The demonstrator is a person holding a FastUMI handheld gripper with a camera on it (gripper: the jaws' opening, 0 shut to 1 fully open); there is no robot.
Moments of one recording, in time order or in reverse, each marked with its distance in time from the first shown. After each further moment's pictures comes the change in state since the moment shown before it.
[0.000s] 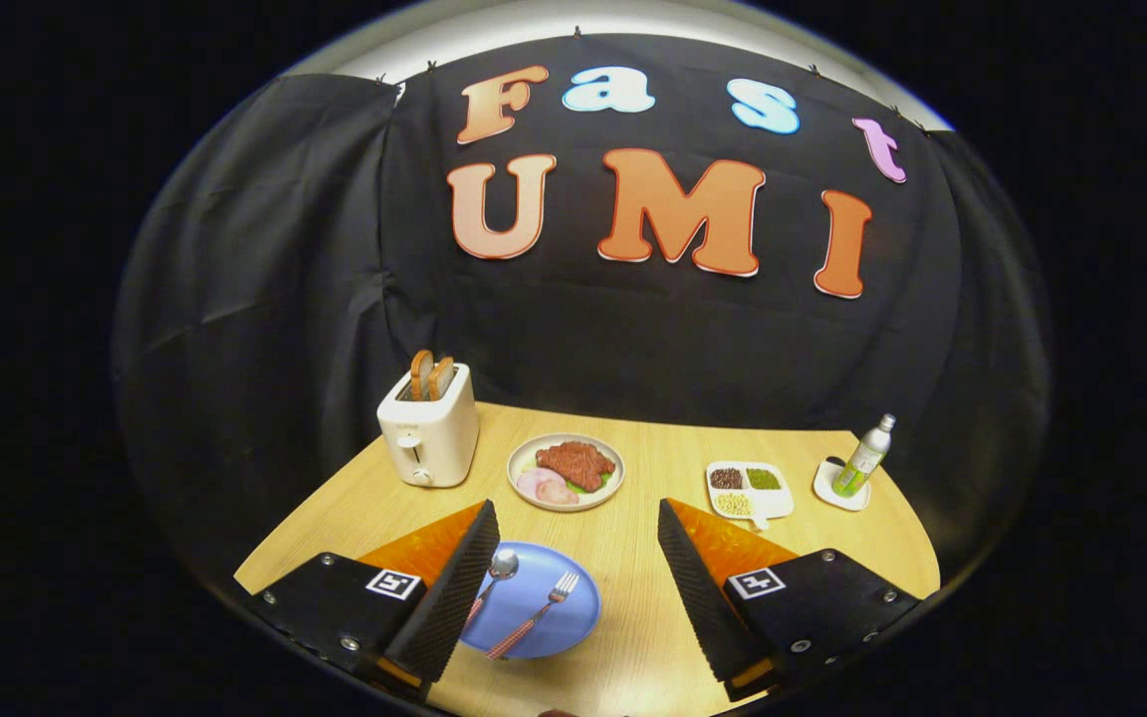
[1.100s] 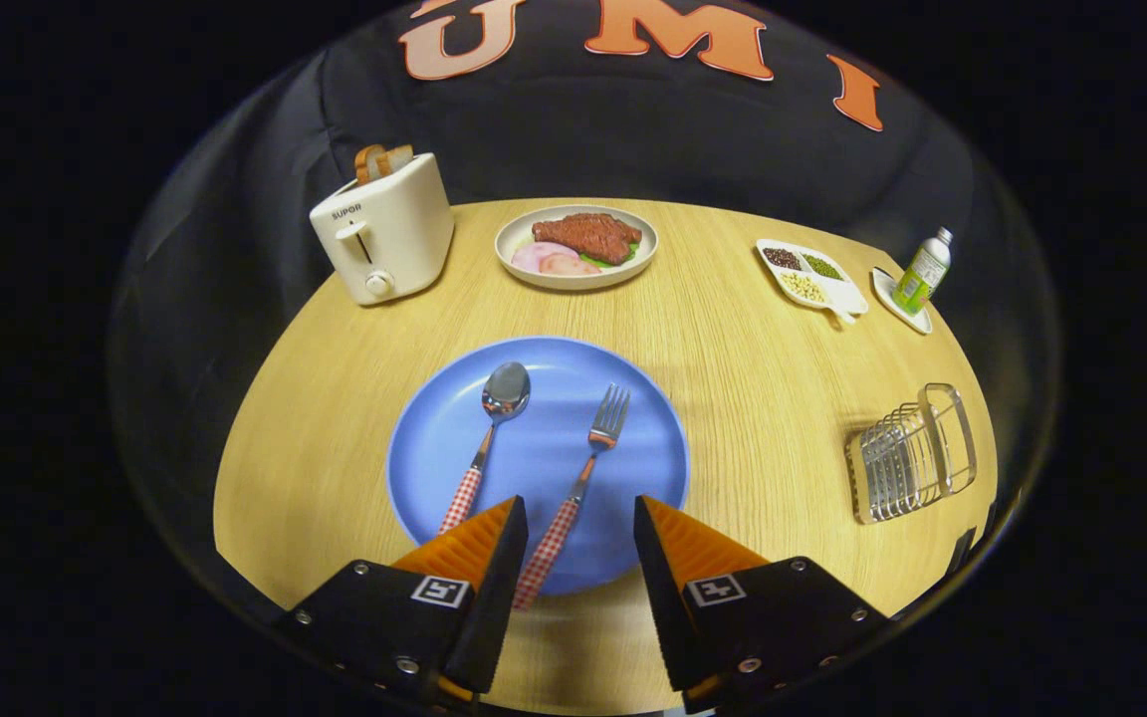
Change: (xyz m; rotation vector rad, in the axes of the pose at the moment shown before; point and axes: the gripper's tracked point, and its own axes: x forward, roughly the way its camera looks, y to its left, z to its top) arm 0.055 0.042 -0.198 0.079 0.514 -0.037
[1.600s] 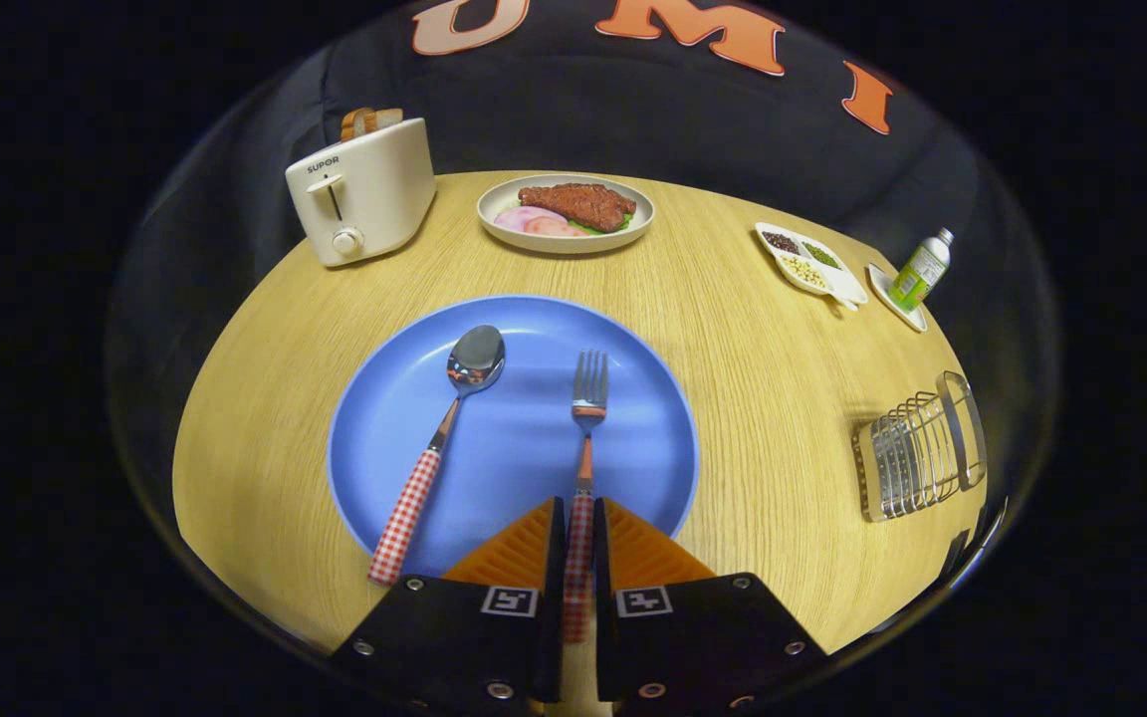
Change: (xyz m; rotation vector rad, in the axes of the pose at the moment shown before) arm 0.025 -0.011 -0.010 -0.043 0.026 -0.065
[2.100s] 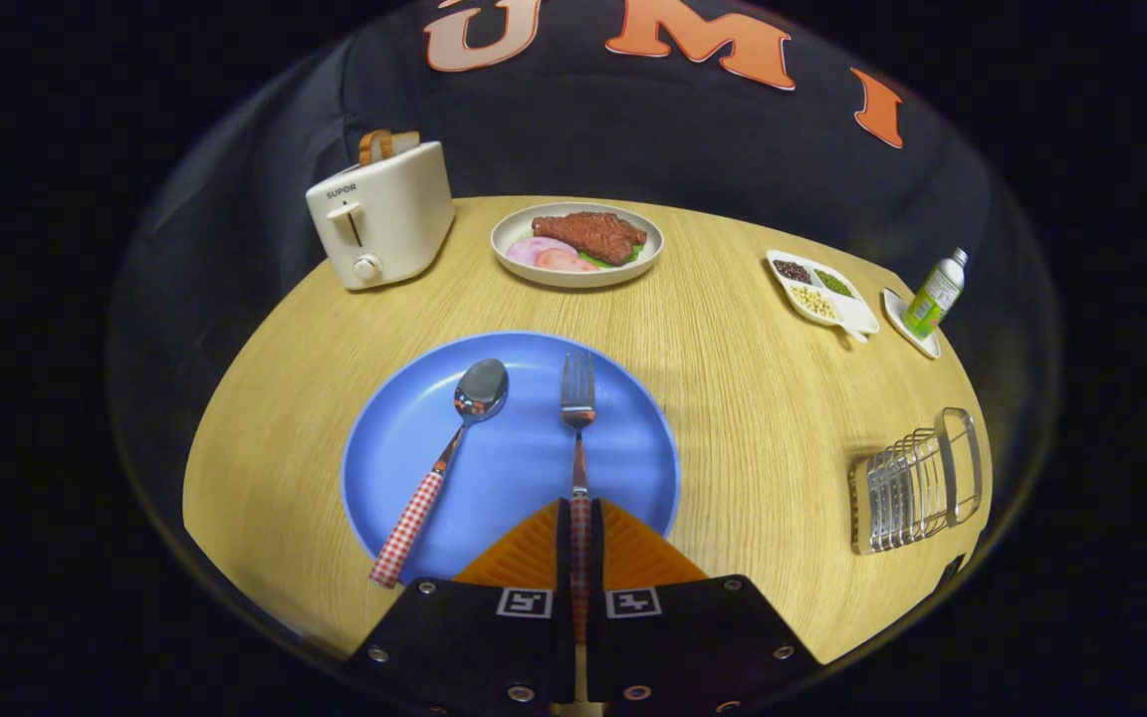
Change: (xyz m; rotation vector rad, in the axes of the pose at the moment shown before) arm -0.016 -0.009 0.027 -0.026 -0.086 0.079
